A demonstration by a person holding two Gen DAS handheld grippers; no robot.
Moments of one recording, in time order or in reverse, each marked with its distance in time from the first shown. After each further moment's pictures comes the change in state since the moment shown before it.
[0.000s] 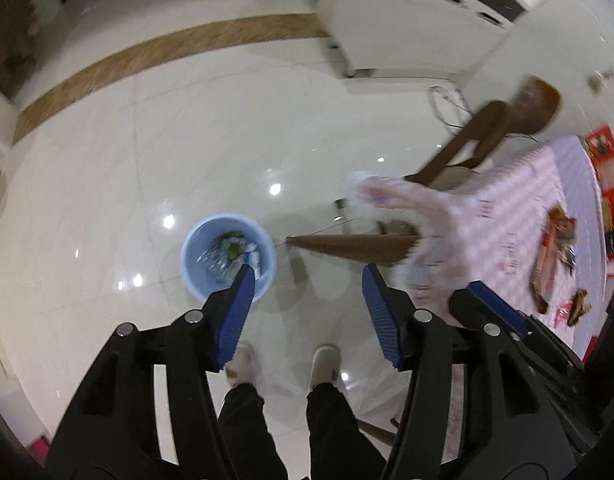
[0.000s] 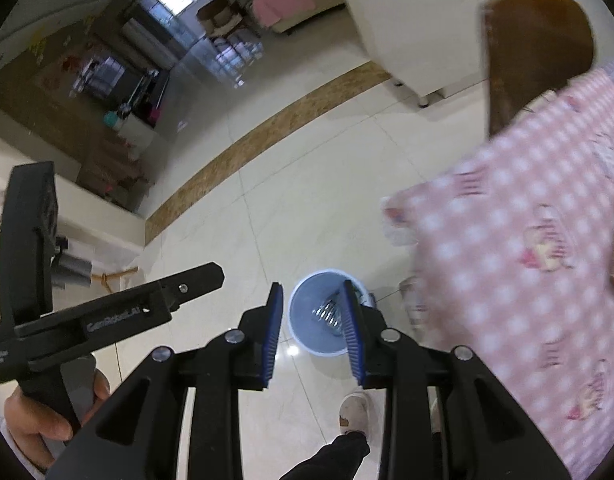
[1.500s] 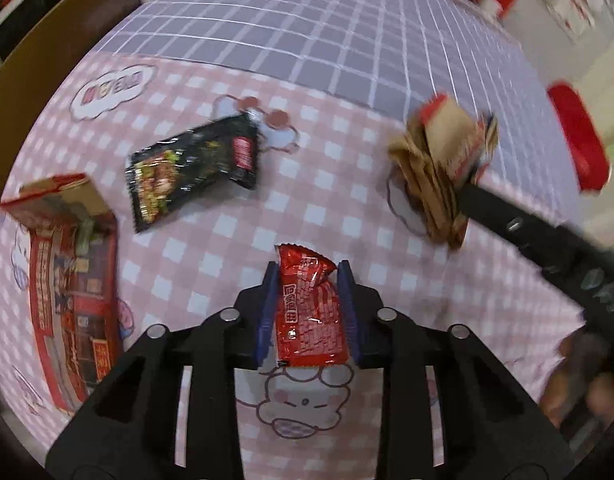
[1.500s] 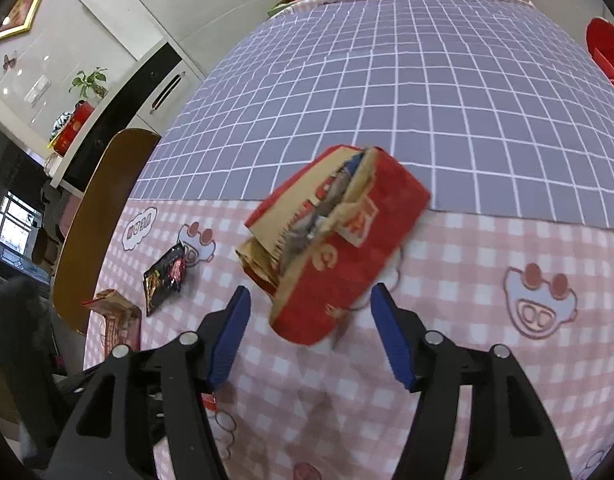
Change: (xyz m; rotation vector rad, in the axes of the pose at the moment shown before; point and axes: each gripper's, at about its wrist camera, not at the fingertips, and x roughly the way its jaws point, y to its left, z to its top) left arm 0.127 -0.509 -0.128 0.852 0.117 -0.219; right arm -0.241 -0.457 -0.113 0.734 -0.431 -0.391
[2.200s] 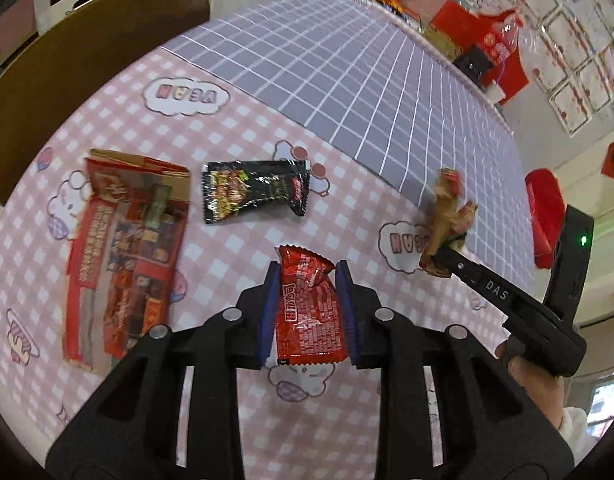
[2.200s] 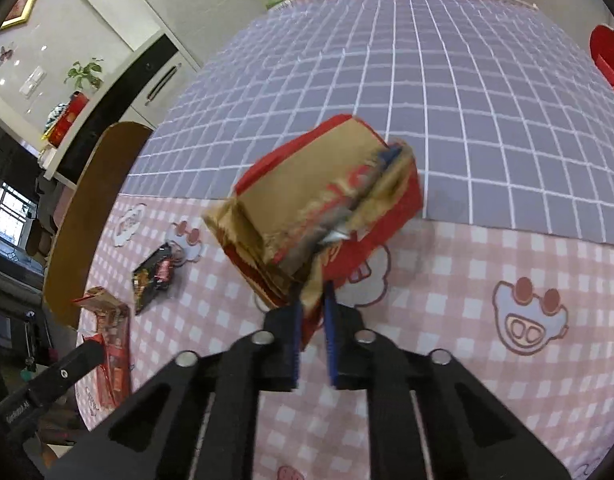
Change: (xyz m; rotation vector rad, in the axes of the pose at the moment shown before) left arm -0.070 0.046 -0.017 -0.207 -0.147 -0.110; right arm 0.000 -0.004 0.006 -0.019 0.019 -0.014
